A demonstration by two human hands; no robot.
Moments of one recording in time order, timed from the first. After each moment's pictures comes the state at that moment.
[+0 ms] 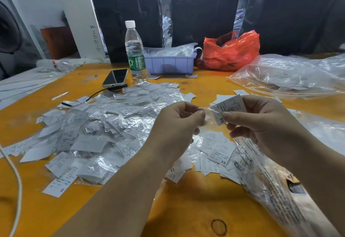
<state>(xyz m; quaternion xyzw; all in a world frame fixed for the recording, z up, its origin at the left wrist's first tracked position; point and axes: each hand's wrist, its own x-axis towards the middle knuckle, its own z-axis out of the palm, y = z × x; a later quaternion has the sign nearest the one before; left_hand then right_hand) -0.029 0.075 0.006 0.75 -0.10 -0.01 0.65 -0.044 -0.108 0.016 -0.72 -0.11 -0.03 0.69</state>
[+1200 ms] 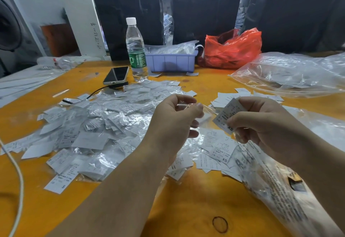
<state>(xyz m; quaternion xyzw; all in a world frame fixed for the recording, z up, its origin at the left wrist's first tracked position) -0.030 0.076 0.012 0.68 -0.06 -0.01 0.73 -0.045 -0.106 0.015 -0.73 -0.13 0.01 0.67</state>
